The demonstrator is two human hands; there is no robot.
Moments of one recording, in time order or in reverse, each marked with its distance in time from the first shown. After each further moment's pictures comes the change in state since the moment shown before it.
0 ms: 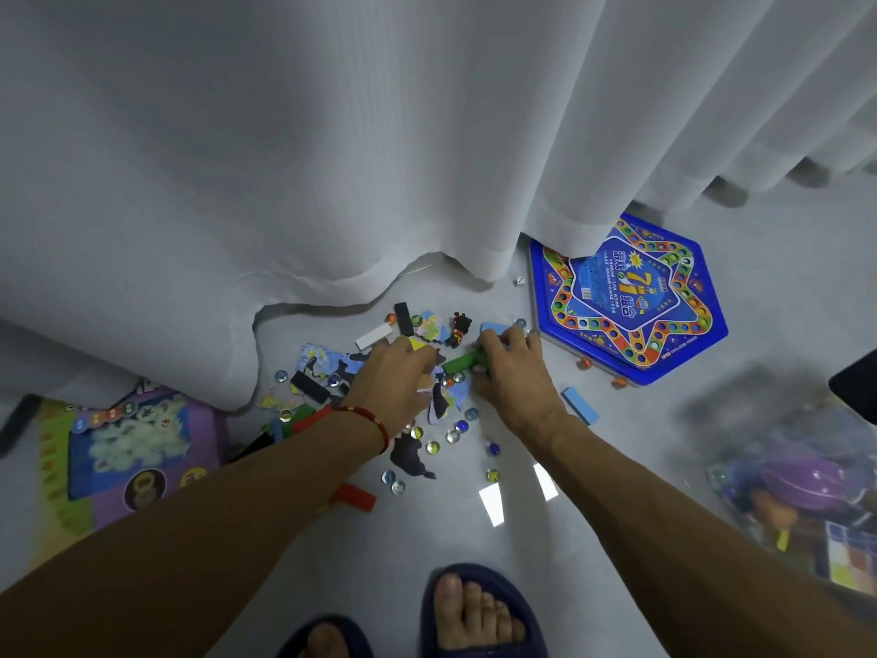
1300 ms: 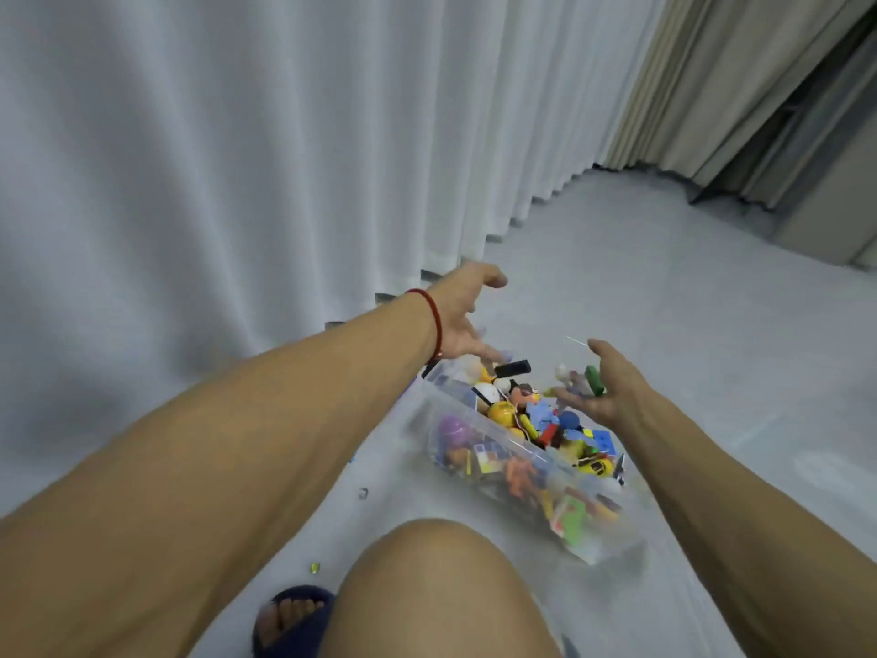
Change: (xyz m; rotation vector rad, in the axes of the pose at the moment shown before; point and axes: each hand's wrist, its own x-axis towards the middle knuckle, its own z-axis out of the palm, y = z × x) left_hand -0.102 0.445 -0.206 -1.321 -0.711 -0.047; right_hand -0.345 0.165 -0.324 1.743 0.868 0.996
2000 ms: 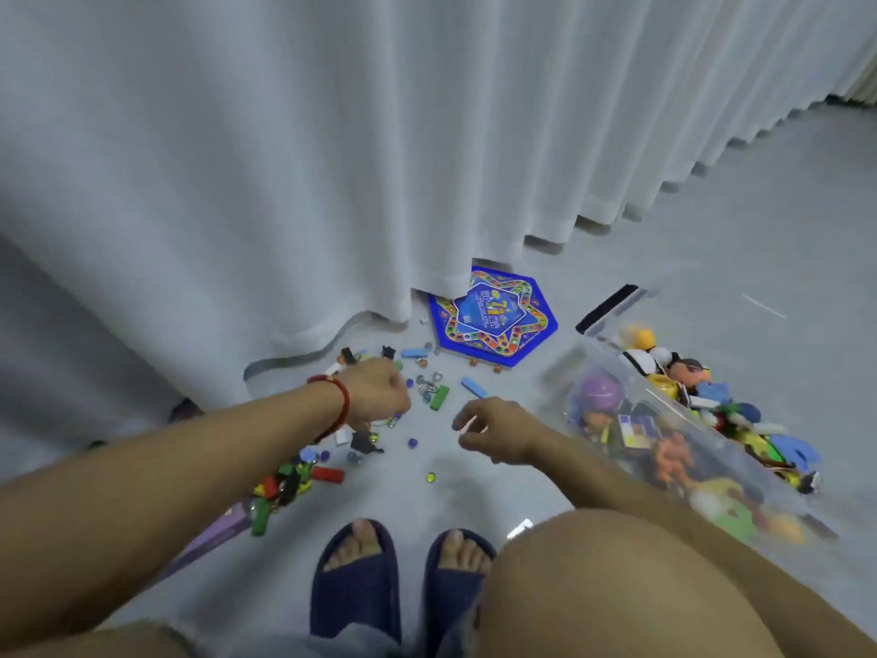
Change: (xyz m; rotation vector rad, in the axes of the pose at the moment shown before) left_hand -0.111 -0.133 -0.236 1.019 0.455 -0.221; right_hand -0.044 0.246 0.134 -1.585 -0.975 -0.421
